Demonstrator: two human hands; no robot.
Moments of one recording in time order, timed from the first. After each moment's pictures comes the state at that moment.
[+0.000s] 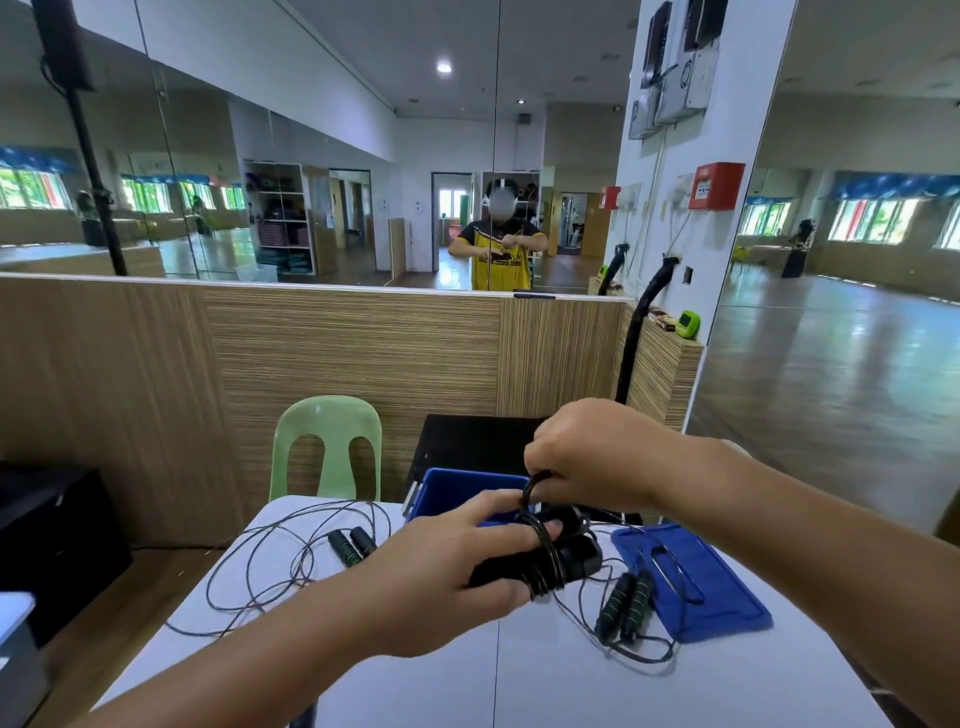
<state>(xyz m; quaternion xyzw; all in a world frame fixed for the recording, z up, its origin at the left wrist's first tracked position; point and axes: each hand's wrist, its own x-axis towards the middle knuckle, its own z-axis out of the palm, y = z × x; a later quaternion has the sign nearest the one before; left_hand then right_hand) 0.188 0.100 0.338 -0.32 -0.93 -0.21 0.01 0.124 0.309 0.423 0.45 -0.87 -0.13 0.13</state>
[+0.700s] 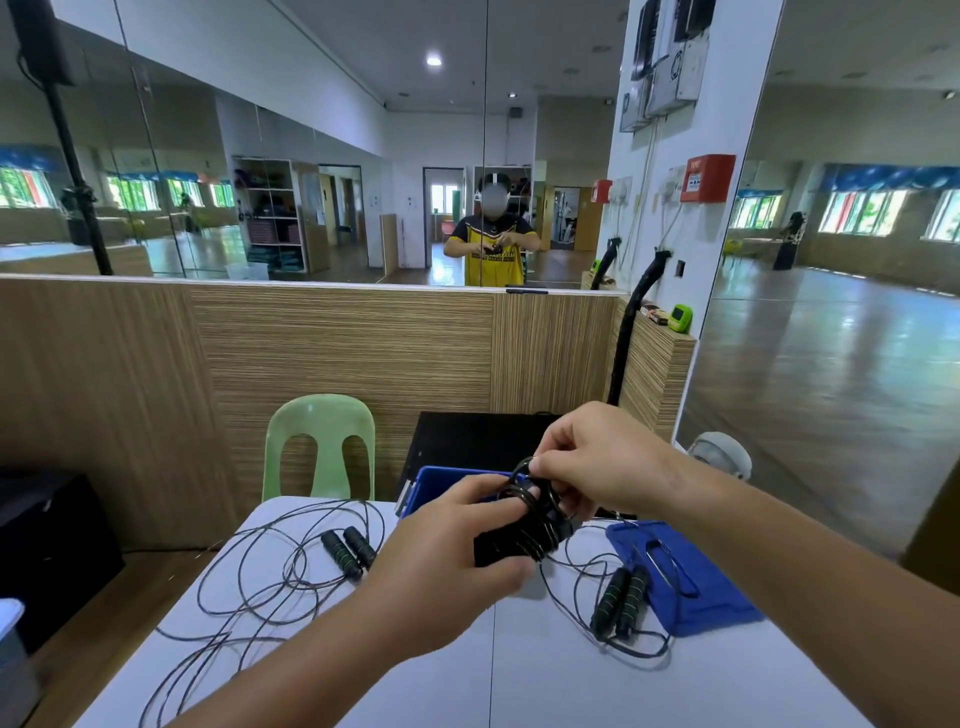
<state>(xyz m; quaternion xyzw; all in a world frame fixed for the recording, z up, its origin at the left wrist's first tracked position) 0.185 0.122 0.328 -0.22 -0.90 -0.36 0.08 0.133 0.313 0.407 0.14 -0.91 0.38 -0.03</state>
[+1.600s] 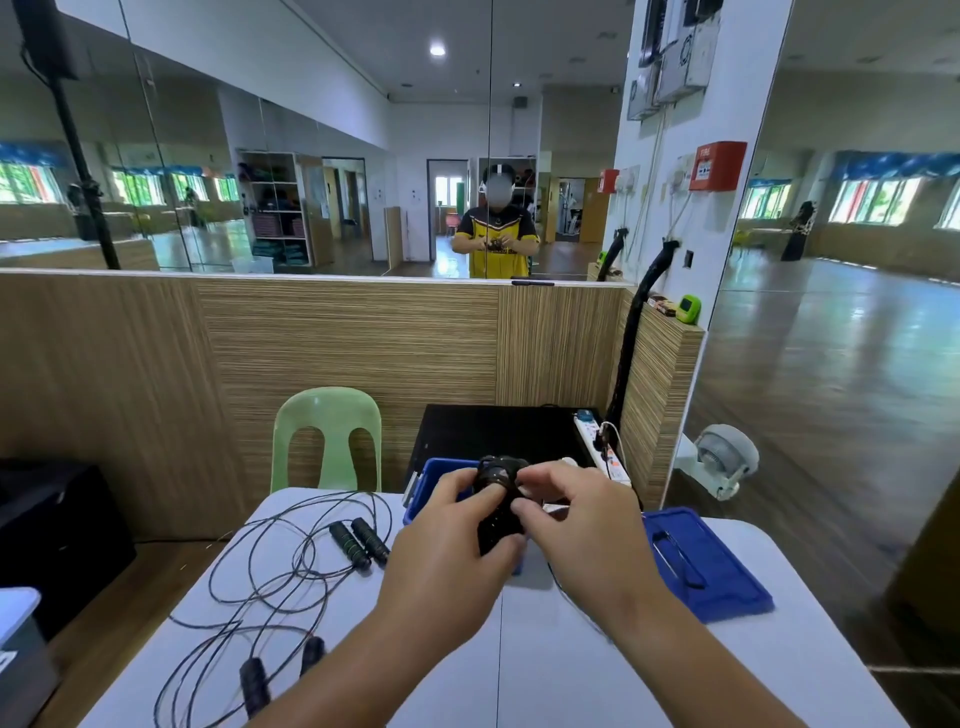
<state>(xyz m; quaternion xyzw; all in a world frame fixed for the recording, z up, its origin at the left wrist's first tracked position) 0.186 0.133 0.309 -0.09 -0.92 -0.34 0.17 0.163 0.286 0.319 0.15 -0.86 0.44 0.23</state>
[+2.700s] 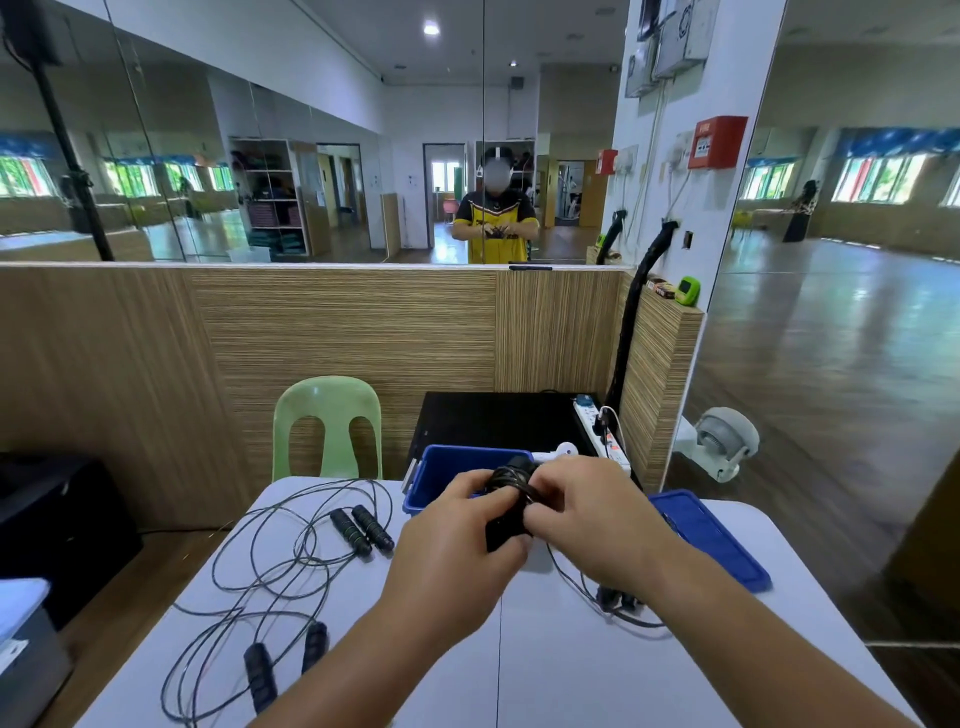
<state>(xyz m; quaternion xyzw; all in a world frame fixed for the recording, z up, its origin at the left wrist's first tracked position) 0.180 0.137 0.296 -0.13 -0.93 -0.32 0.15 0.155 0.307 0.335 0.21 -0.93 0.28 0.11</state>
